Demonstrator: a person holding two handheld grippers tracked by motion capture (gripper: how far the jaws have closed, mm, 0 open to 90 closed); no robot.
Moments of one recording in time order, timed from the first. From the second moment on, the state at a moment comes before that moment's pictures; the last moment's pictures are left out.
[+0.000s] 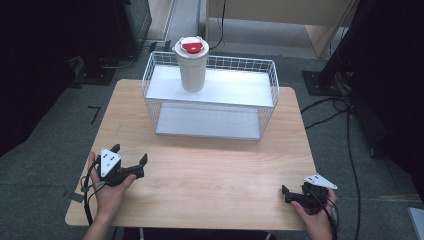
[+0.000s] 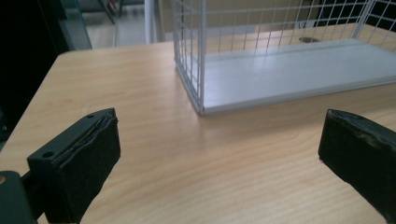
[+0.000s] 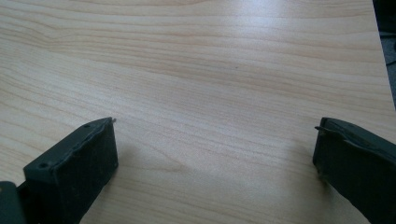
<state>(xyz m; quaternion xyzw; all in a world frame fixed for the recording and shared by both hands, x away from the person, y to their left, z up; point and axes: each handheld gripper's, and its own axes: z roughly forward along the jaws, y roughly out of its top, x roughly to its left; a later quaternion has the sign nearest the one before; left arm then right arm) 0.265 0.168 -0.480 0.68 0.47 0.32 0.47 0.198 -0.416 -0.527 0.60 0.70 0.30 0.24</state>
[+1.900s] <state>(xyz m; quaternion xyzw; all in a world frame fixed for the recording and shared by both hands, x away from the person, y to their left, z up) 0.251 0.224 -0.519 0.74 0.56 0.23 0.29 0.198 -0.416 -0.527 0.61 0.70 0.30 0.24</state>
